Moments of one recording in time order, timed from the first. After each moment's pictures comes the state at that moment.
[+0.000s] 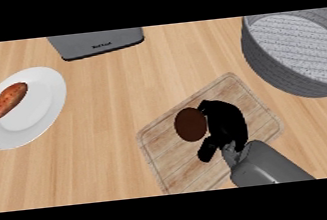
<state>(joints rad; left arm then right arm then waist) 0.94 0.26 0.14 -1.46 0.40 0.08 -0.52 -0.43 -0.24 0.68 -1.46 0.61 -0.03 1.05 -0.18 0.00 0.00</state>
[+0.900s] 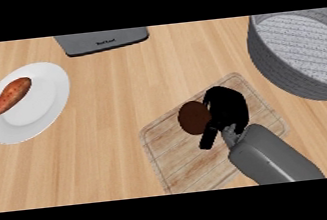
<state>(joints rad) 0.92 0.24 0.11 -1.51 0.40 0.13 -0.49 -0.51 -0.23 0.61 -1.34 0.66 0.01 1.04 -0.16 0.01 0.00</state>
